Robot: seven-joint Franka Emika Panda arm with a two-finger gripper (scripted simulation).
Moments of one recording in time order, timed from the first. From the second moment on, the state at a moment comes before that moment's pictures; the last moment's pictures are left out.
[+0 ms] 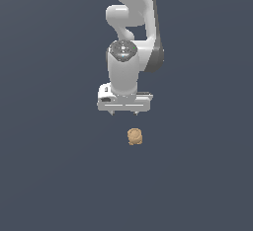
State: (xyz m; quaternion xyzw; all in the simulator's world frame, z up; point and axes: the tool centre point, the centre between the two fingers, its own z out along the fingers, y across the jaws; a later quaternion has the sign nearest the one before) arm -0.008 -0.010 0.159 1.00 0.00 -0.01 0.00
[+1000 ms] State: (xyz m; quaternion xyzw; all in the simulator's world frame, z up) arm 0.011 0.000 0.155 1.00 0.03 0.00 0.01
